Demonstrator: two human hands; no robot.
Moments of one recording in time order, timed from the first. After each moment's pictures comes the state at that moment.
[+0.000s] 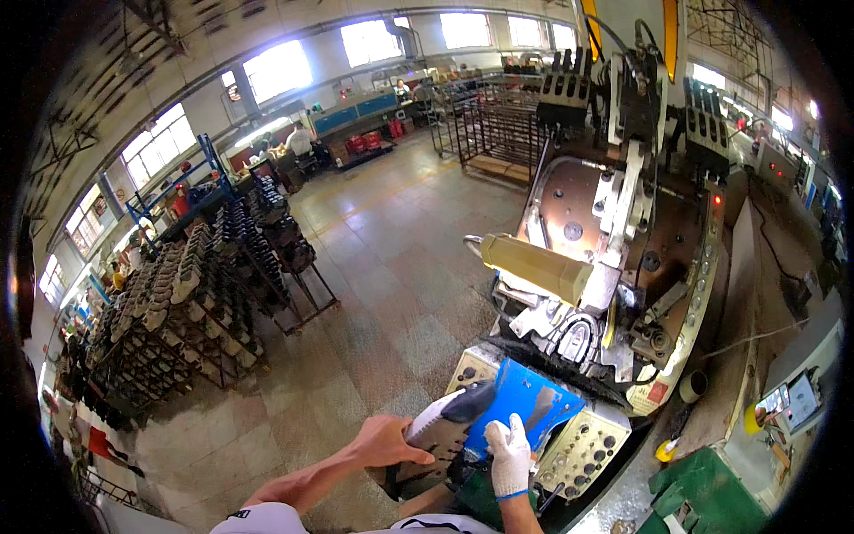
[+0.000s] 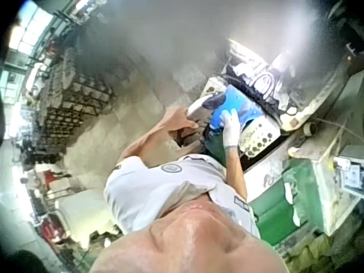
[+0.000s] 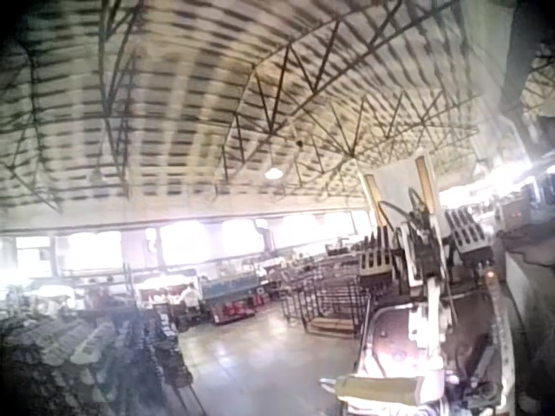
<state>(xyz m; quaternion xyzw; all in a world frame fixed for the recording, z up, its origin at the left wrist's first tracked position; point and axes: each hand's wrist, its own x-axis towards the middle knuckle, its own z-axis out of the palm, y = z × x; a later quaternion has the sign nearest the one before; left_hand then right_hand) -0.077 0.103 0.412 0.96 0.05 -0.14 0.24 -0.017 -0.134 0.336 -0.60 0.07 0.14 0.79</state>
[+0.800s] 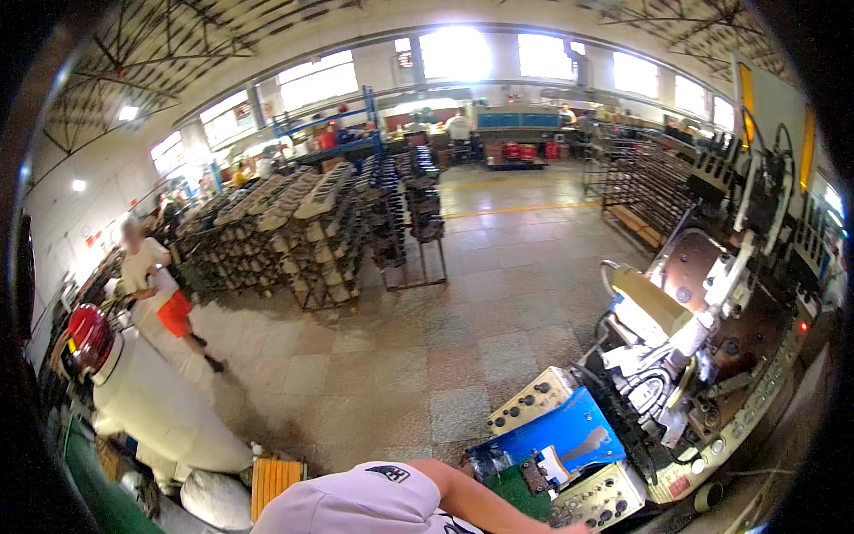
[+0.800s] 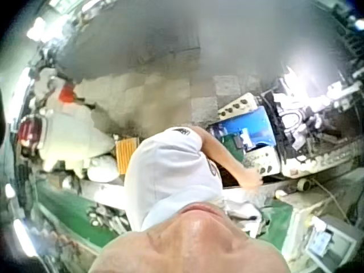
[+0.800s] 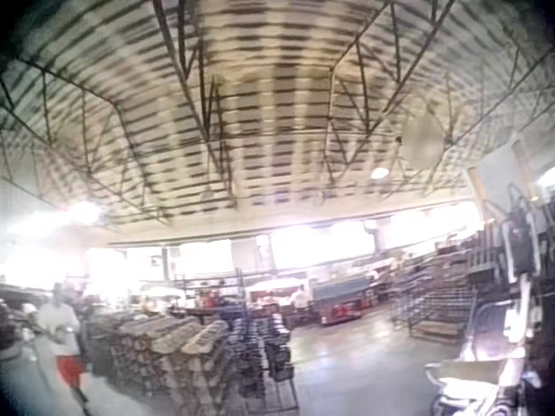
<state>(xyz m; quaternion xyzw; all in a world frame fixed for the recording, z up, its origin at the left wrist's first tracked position) -0.093 -0.271 0.254 0.92 -0.32 0.01 0.24 -0.110 -0.388 0.338 -0.76 0.15 -0.25 0.57</state>
